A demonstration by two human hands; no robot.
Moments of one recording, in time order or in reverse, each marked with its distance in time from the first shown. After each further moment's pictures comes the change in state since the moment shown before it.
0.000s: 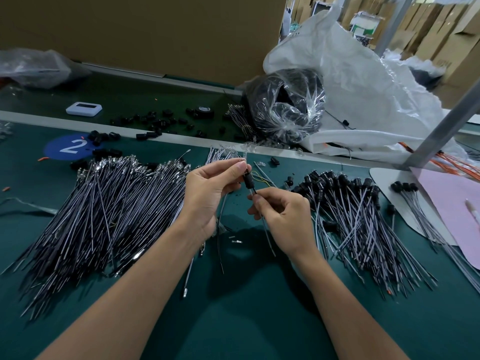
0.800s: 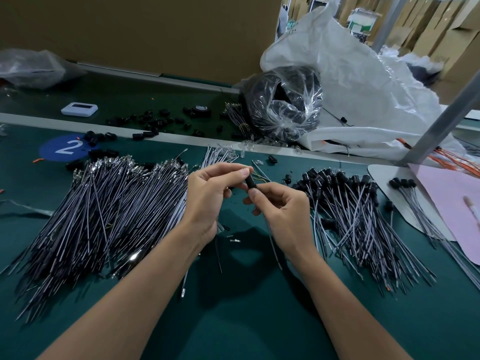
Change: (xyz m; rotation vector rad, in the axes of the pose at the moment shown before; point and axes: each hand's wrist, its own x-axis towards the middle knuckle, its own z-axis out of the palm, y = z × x) left_hand -0.005 -0.001 0.007 0.147 0.019 0.002; right_hand -0.002 -0.009 0.000 0.135 0.037 0.017
